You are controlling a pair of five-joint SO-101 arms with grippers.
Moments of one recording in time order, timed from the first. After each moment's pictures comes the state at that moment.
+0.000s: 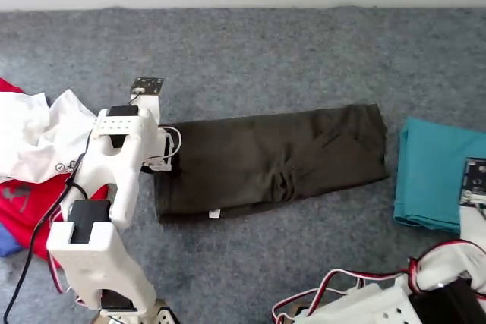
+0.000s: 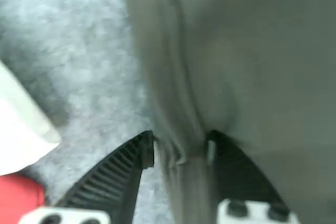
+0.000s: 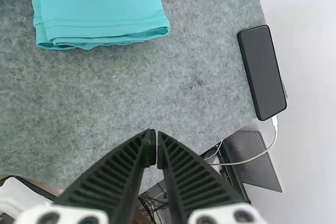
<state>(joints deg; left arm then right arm) -3.7 17.1 17.5 67.3 2.2 63.3 -65.8 20.2 100.6 50.8</state>
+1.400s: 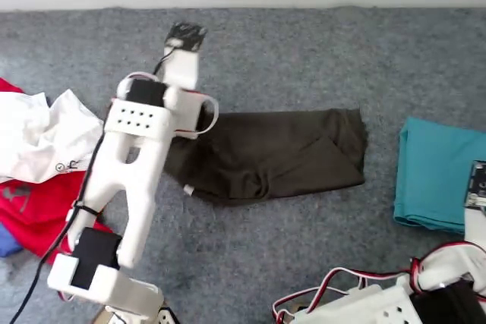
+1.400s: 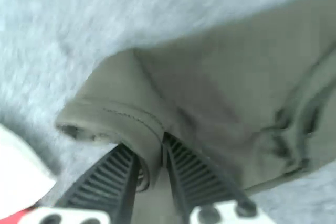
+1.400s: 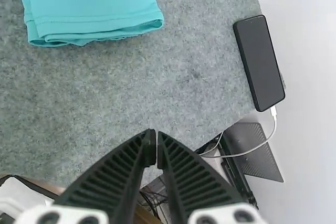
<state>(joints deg) 11.0 2.3 0.8 76.7 3.0 65.6 -65.8 20.2 100.6 50.8</state>
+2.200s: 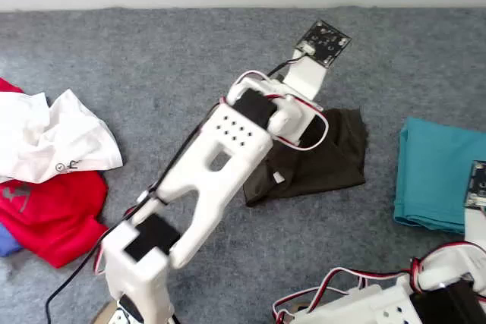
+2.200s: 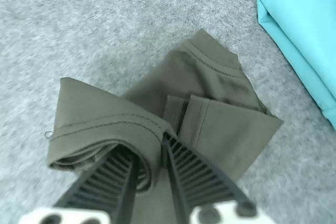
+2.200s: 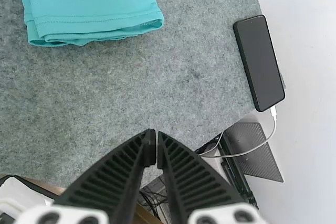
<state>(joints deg) 35.3 20.0 -21.6 68.7 3.6 65.6 -65.8 20.2 100.6 50.8</state>
